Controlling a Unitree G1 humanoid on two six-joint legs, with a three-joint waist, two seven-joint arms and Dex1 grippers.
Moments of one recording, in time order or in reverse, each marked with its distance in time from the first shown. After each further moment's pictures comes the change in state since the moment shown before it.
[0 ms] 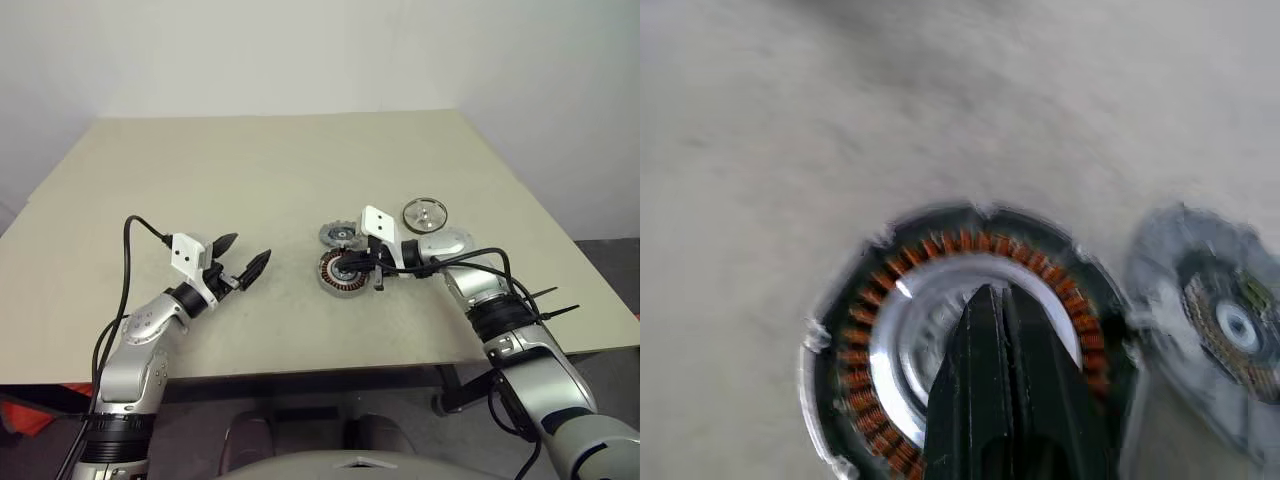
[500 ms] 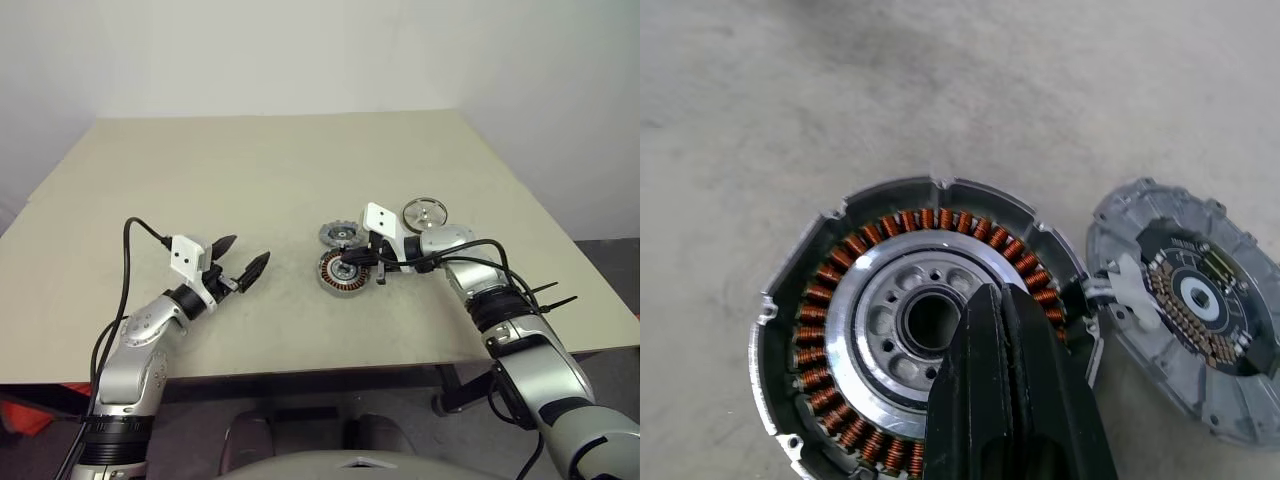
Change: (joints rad) left arm 0.004 0.003 0.000 0.006 0.006 -0.005 -0.004; right arm -0.036 -0.004 -0.007 0.049 0.003 -0.034 0.010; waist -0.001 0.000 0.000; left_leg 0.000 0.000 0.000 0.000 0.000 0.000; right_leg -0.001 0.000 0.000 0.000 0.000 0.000
